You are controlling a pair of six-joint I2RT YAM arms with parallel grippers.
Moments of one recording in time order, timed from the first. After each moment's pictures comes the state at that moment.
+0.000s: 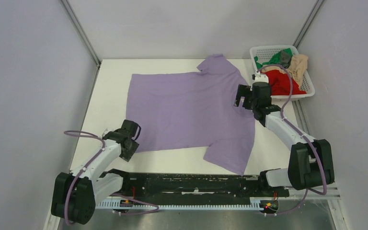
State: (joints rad) left arm -0.24 1.01 0.48 -0.83 -0.37 -1.29; right arm 0.16 1.37 0.82 -0.07 0.14 0.23
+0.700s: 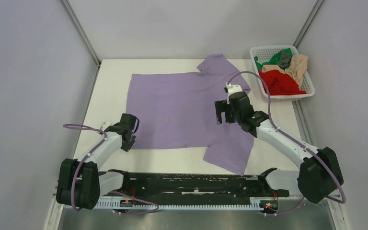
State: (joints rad) left arm -0.16 1.16 0.52 -0.69 -0.47 -1.26; right arm 0.45 1.27 0.83 -0.26 0.20 0.21
